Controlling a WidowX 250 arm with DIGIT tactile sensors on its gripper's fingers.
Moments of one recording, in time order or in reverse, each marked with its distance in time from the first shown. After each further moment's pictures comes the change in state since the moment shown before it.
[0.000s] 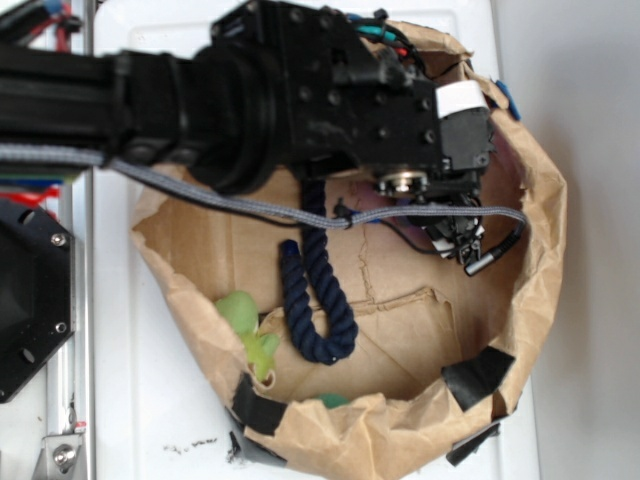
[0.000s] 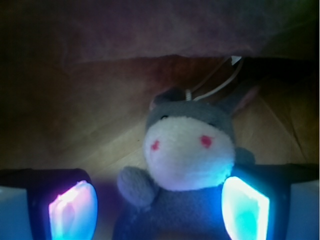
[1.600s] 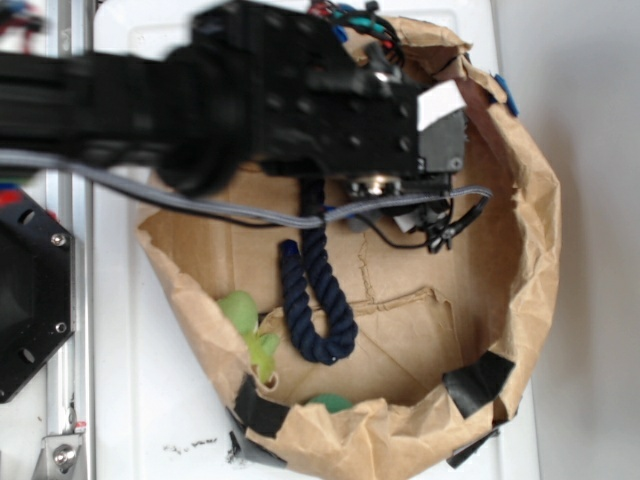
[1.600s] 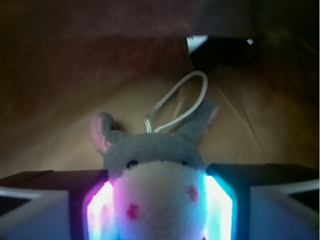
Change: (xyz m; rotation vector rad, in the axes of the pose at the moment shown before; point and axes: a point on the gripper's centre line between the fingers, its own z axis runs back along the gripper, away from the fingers) arm -0.014 0.015 0.031 0.056 0.031 -0.036
